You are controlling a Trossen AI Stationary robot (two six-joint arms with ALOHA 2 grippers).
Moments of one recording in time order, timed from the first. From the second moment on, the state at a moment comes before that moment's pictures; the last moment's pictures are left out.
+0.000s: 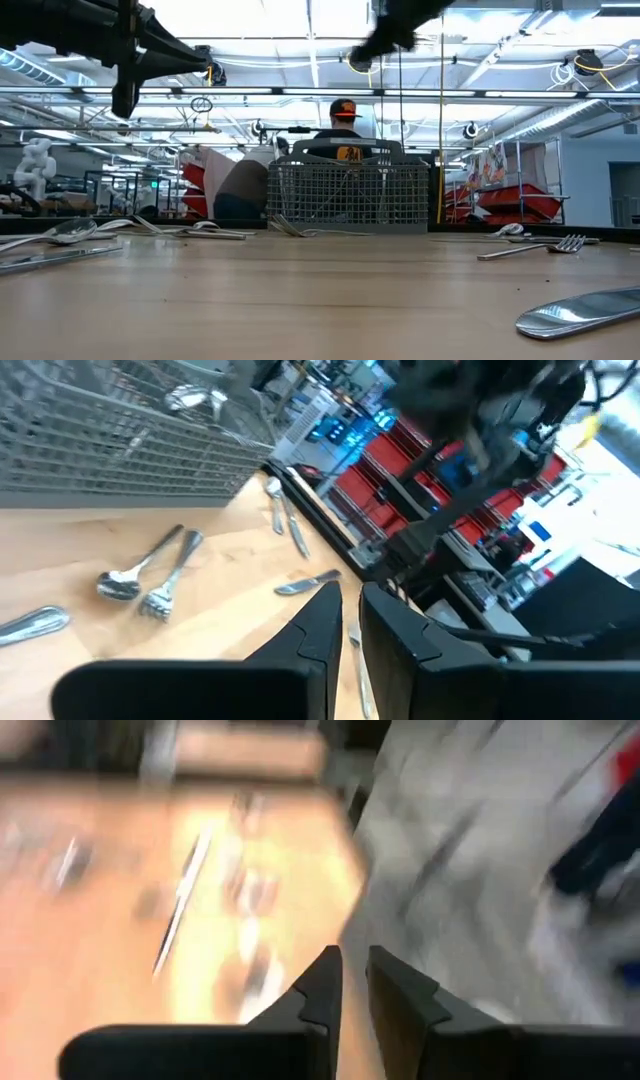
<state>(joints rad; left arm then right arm) -0.33 0.73 0.29 0.33 -0.69 -0.80 -0.21 1.38 1.29 -0.49 0.21 -0.13</state>
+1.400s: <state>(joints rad) -0.33 0.73 0.29 0.26 -0.63 -0.73 0.29 1.38 0.63 -0.41 0.00 0.16</state>
